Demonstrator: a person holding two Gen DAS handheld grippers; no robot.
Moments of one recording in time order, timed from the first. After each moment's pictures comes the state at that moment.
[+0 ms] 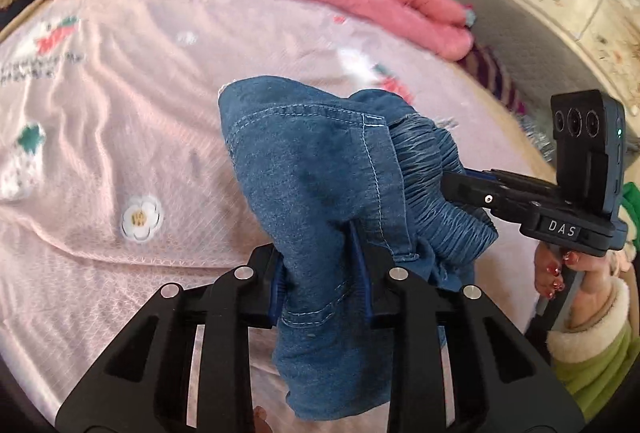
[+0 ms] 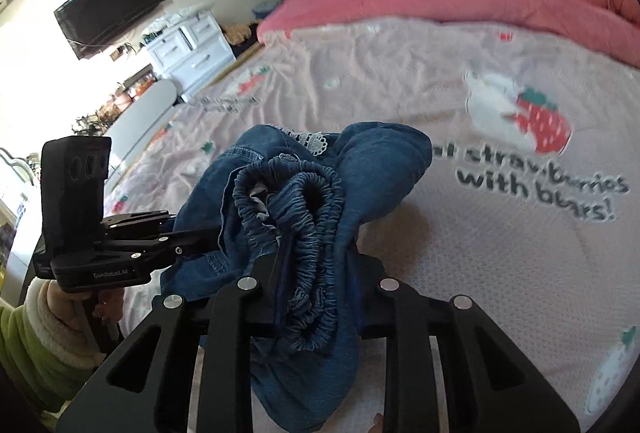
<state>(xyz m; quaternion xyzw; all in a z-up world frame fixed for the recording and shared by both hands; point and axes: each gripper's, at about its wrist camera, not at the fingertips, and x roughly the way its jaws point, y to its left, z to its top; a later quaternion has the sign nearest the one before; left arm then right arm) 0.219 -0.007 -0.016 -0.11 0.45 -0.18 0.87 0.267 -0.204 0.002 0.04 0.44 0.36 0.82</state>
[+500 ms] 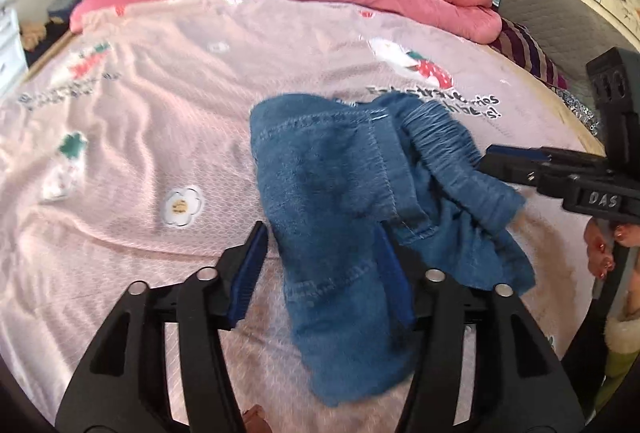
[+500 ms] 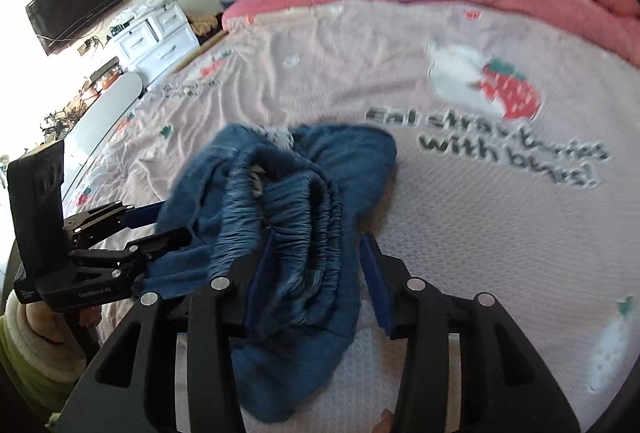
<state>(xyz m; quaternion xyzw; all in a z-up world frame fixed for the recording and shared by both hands) 0.184 -0.017 -0.012 -0.03 0.42 -0.11 0.90 0.244 -0.218 0.004 0.02 0.43 0.30 0.85</state>
